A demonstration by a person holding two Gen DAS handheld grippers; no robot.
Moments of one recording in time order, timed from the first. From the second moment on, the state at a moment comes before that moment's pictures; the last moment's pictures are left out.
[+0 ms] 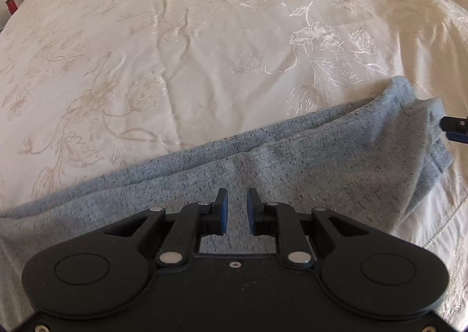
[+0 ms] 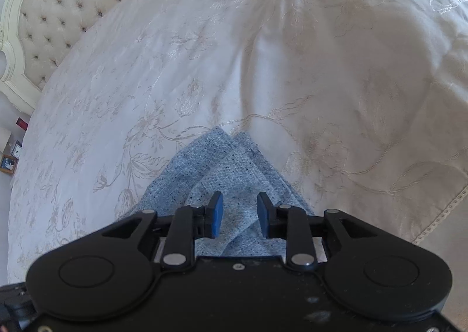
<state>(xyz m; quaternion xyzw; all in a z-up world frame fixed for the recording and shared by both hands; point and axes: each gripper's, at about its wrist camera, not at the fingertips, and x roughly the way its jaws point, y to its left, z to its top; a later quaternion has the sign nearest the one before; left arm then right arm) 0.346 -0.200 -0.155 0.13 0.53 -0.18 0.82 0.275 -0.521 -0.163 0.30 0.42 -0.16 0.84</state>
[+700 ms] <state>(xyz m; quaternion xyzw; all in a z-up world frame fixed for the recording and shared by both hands) 0.401 -0.202 -0.196 0.12 0.56 -0.12 0.81 0.300 -0.556 -0.170 0.22 0.47 0.02 0.85</state>
